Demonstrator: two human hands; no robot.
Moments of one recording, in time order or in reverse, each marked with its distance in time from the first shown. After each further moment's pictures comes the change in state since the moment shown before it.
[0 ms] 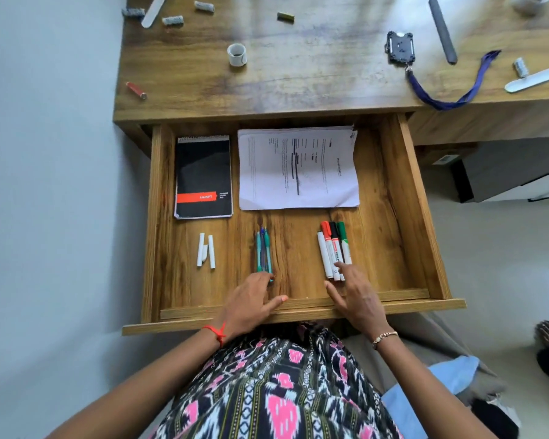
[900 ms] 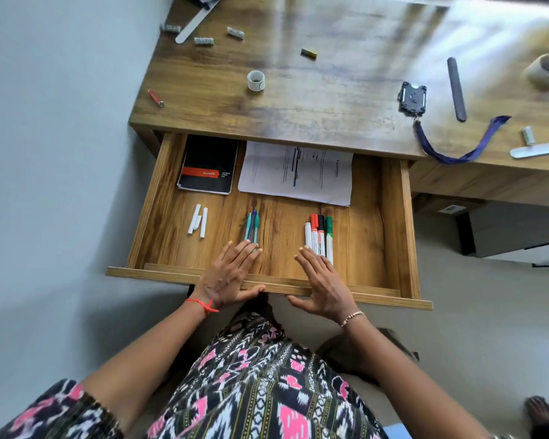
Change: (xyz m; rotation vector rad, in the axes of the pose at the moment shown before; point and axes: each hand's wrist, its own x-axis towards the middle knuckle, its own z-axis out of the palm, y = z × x) left_hand 0.060 -0.021 -0.026 0.495 0.293 0.125; right_hand 0.090 0.011 -0.021 -0.252 -0.252 -0.408
